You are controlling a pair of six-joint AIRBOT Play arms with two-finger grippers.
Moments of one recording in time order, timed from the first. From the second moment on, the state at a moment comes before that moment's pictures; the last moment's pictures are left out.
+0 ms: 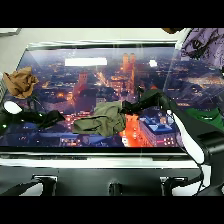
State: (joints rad) left arm 0.13 -1.22 0.85 1.03 -1.10 -1.48; right arm 0.23 -1.71 1.27 2.41 -1.00 -1.77
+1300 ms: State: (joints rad) left arm 0.06 -1.15 1.43 1.22 -1.05 -1.49; right arm 0.22 -1.35 1.68 1.86 -1.01 -1.62
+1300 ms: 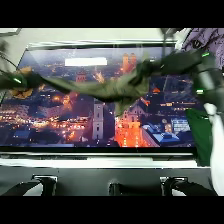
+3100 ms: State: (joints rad) left arm 0.07 -1.69 1.61 1.47 -1.09 -1.75; right arm 0.08 -1.82 1.81 2.10 -1.11 -1.44
